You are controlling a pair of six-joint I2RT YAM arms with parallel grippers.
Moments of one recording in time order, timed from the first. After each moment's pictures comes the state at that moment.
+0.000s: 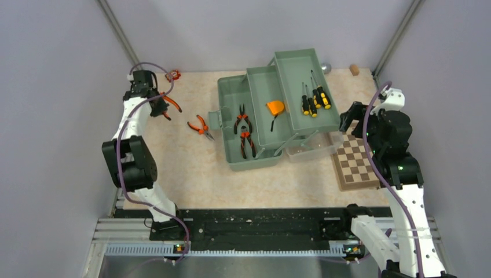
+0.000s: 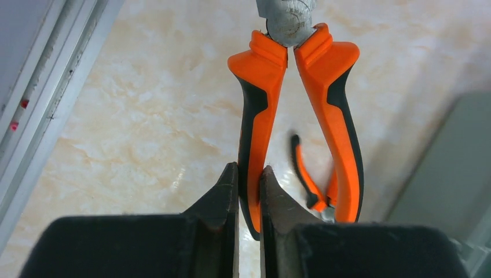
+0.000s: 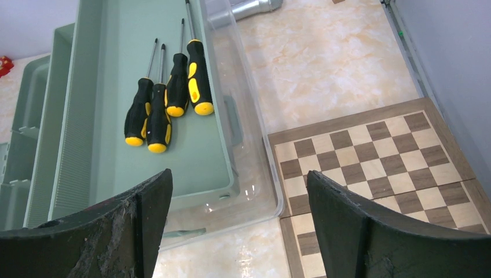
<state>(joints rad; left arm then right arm) 0.20 1.80 1.51 -0.64 -0.08 -0.41 0.08 0.75 1.02 -0.55 0.08 0.22</state>
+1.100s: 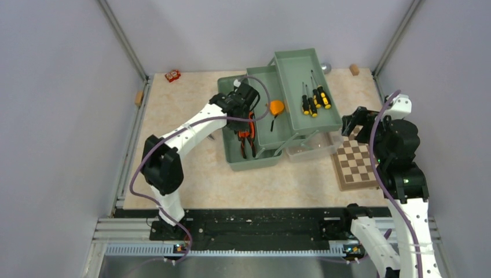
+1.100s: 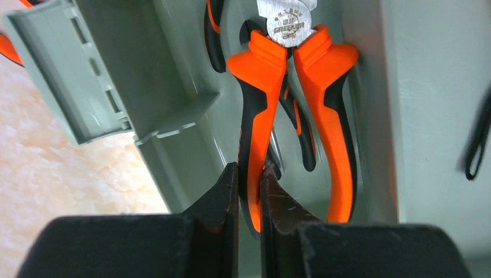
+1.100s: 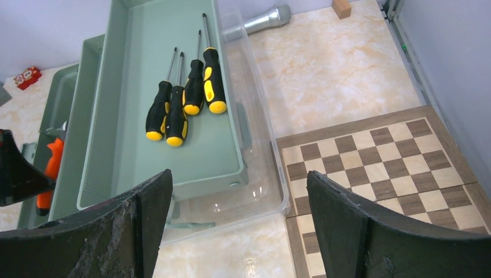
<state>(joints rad) -0.64 1.79 1.62 -0.88 -0.27 -0.45 0.08 0.67 1.02 -0.57 0.06 0.23</state>
